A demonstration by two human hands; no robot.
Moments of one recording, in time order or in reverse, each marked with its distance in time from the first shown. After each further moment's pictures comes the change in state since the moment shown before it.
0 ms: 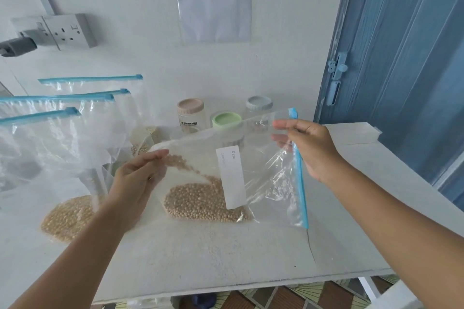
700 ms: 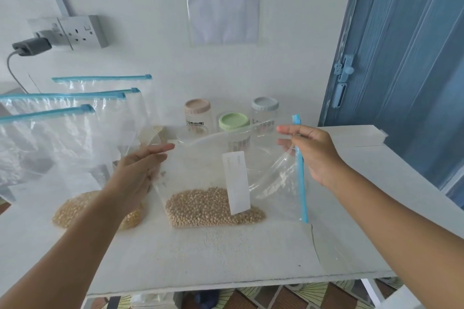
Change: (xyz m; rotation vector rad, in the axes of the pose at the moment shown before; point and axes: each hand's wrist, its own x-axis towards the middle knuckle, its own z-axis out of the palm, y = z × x) left_hand 0.001 0.026 -0.009 0.145 -0.049 -0.049; right_hand 0.001 0.012 0.002 -0.024 0.002 0.049
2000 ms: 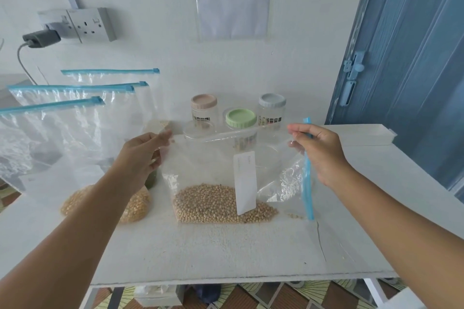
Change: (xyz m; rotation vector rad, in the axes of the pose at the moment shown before) left_hand 0.015 0.018 0.002 0.080 0.134 -0.090; right_hand 0.001 0.011 0.006 0.063 0.084 -0.035
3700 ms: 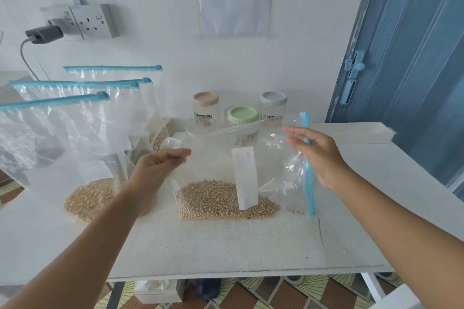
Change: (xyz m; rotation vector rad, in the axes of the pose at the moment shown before) left_hand -0.026 -0.041 -0.005 0.085 -0.213 0.143; right_hand -0.009 0.013 -0.003 -0.096 -0.161 -0.023
